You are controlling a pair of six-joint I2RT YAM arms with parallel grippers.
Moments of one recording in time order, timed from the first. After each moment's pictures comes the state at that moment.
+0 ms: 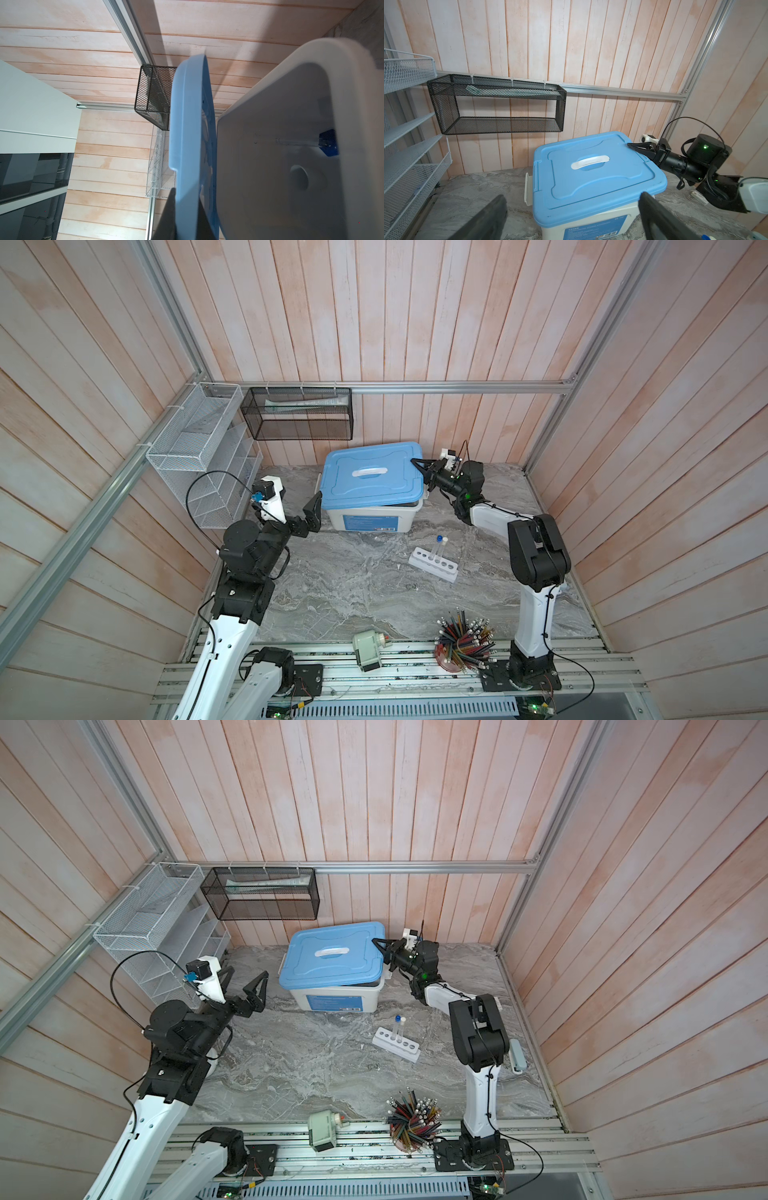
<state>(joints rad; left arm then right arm) -0.14 0.78 0.85 -0.01 0.18 -0.12 0.31 2.07 1.40 0.81 -0.66 1.62</state>
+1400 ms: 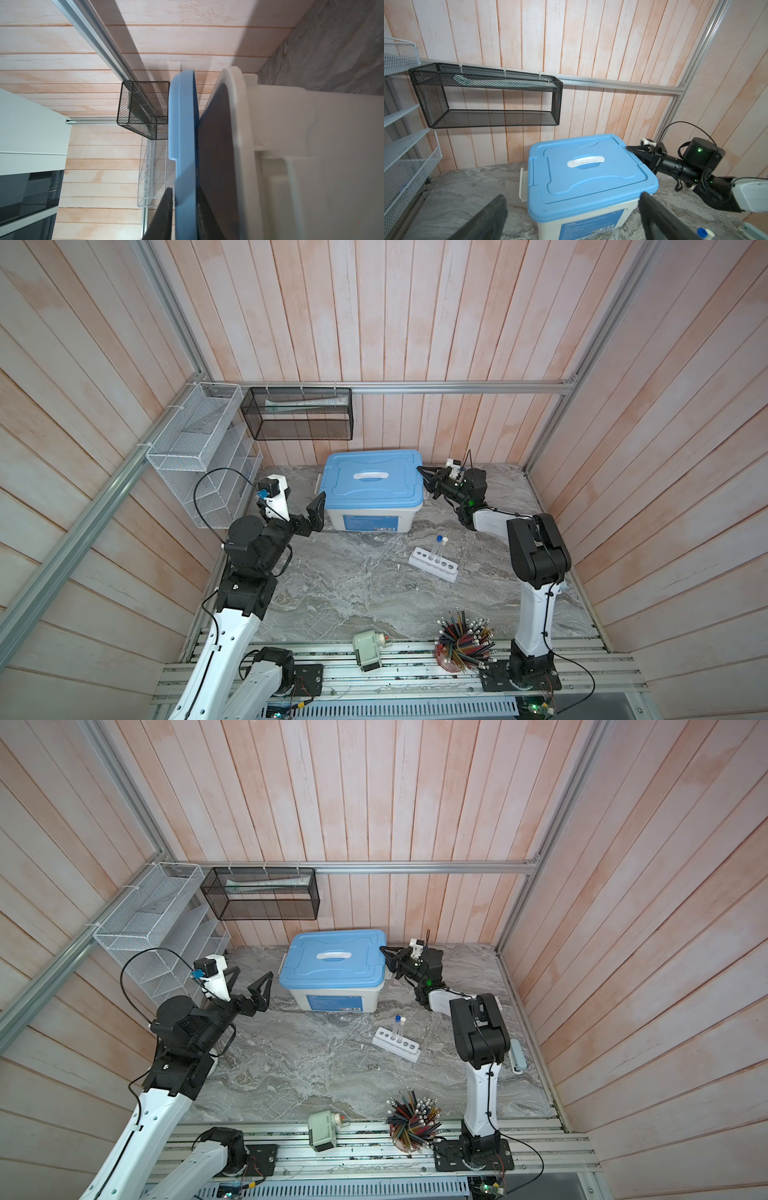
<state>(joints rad) -0.14 0.83 0.85 -0.01 0.21 -0.12 0.26 2.09 1.30 0.84 -0.65 1.62</state>
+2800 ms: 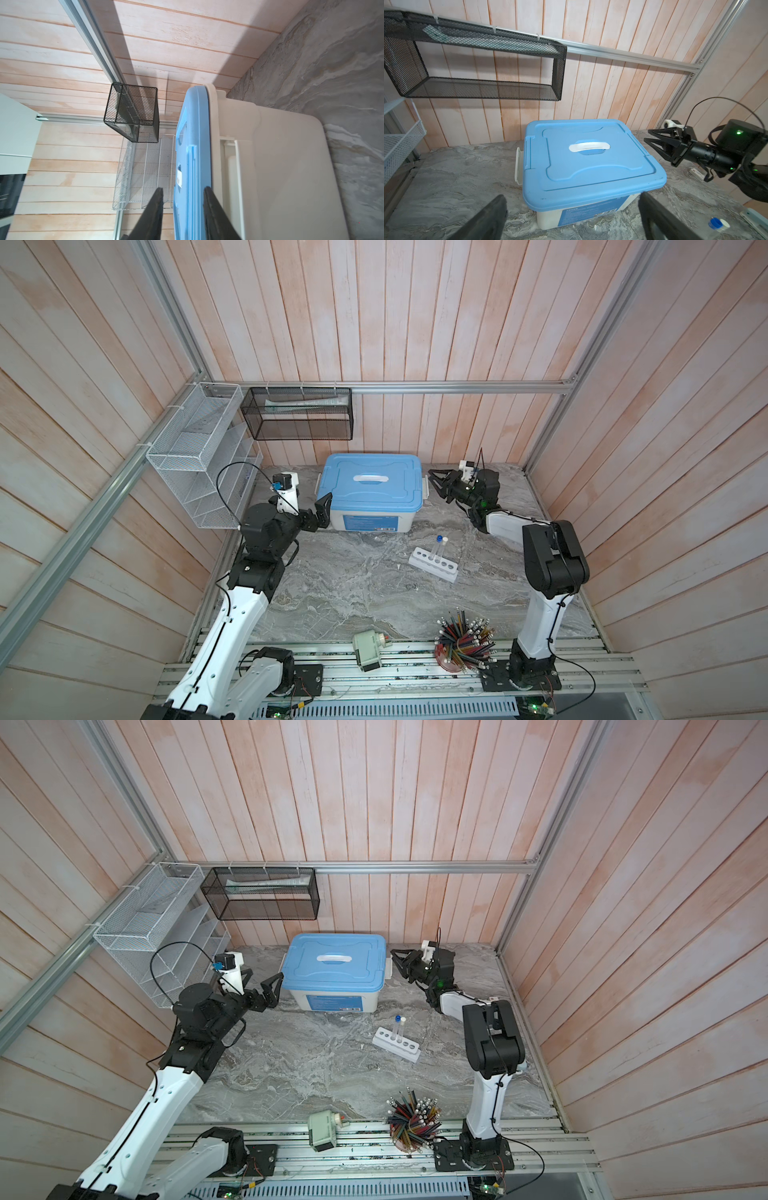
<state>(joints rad) -0.14 1.01 0.88 -0.01 0.22 -0.14 0.21 1.93 1.22 0.63 -0.64 1.35</state>
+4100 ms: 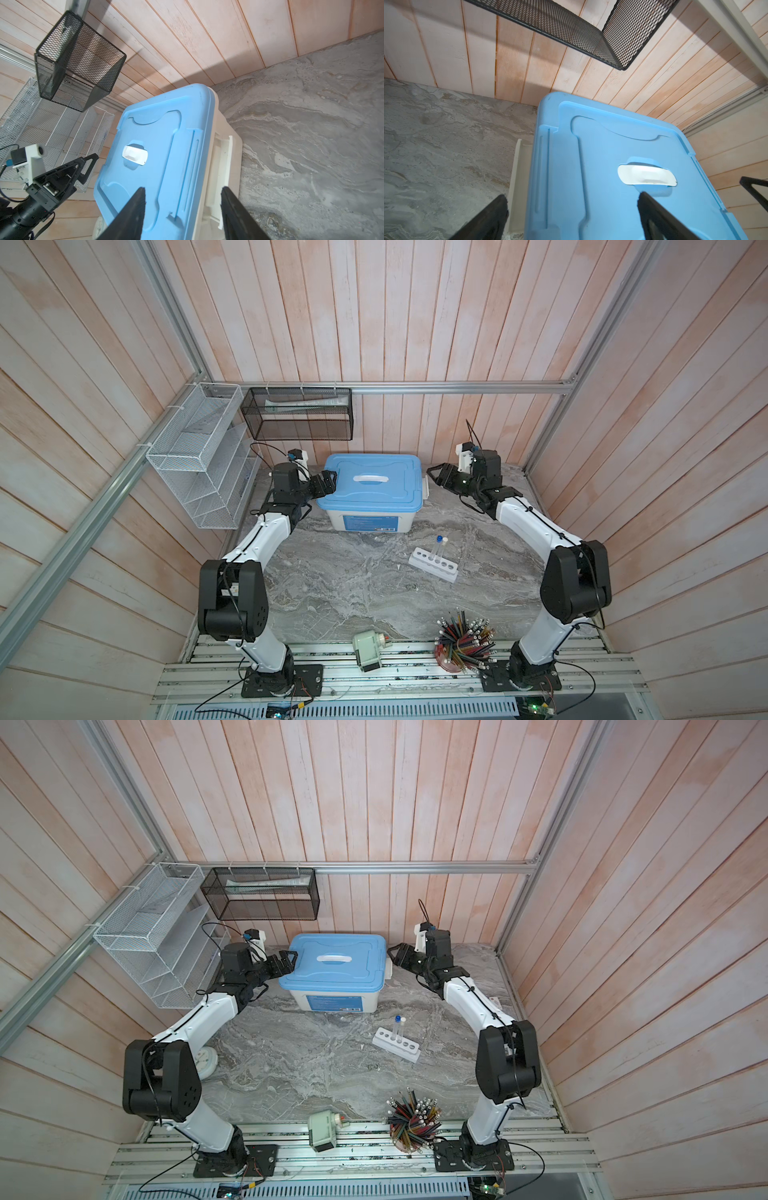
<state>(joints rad) -0.06 1.66 1.22 0.05 0.30 -0.34 0.28 1.76 1.41 -0.08 -0.41 0.64</state>
